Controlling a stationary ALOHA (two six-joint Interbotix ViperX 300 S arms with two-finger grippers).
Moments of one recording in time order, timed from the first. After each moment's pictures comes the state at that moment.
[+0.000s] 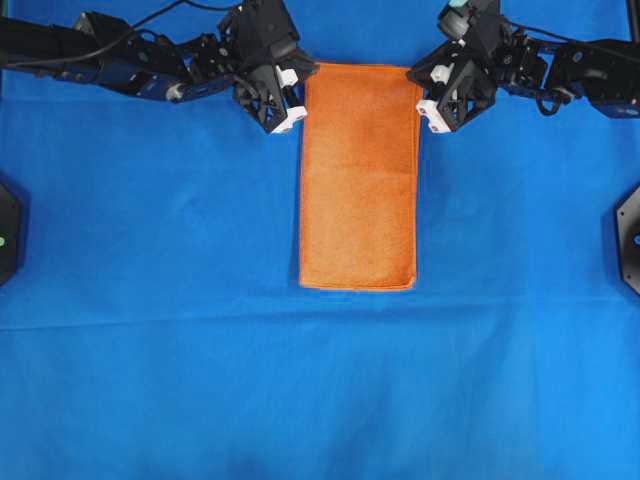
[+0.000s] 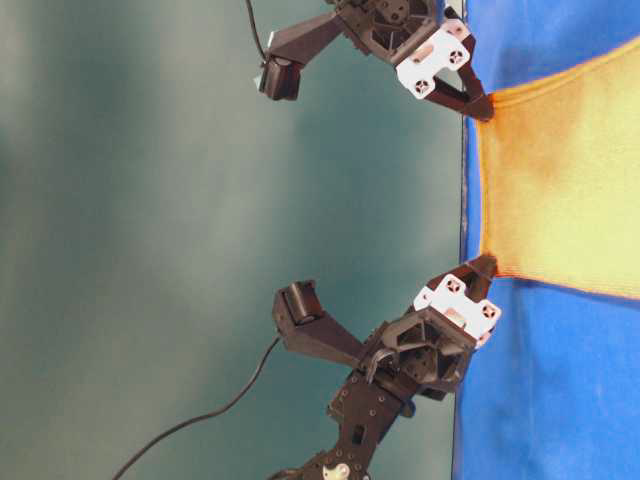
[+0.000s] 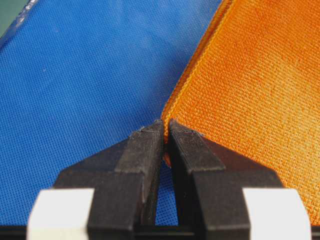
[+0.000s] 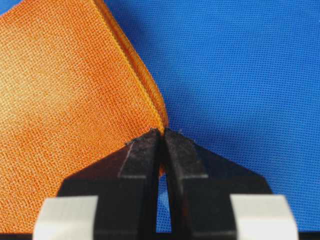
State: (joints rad) left arm 0.47 0.35 0.55 -0.02 -0.32 0.12; right arm -0.61 0.08 0.84 -0.29 -0.24 0.35
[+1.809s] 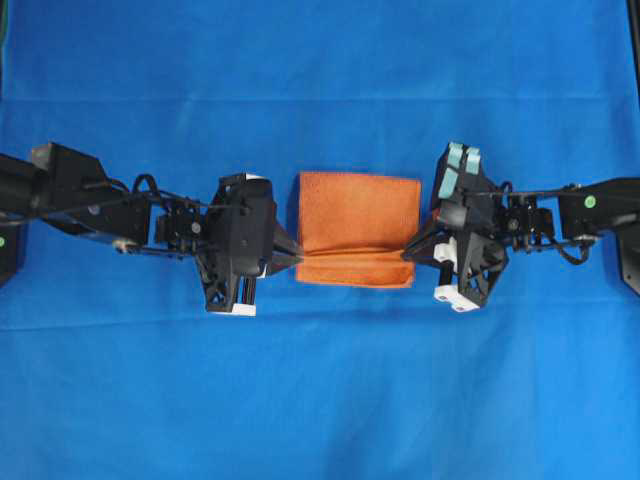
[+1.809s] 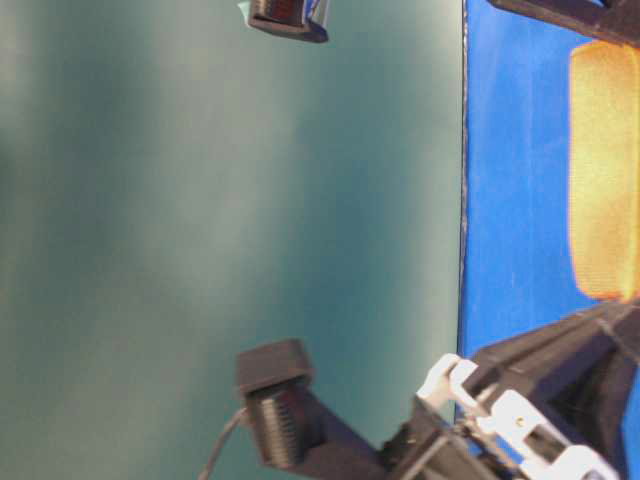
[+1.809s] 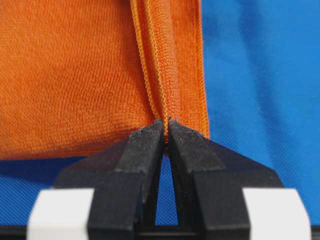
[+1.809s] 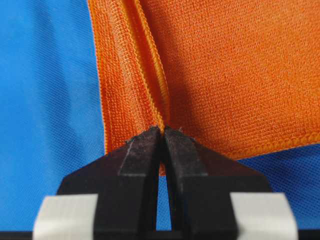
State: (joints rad) left arm -0.05 0.16 0.76 -0.03 -0.23 0.09; right arm 0.02 -0.04 0.97 -0.03 -0.14 0.40
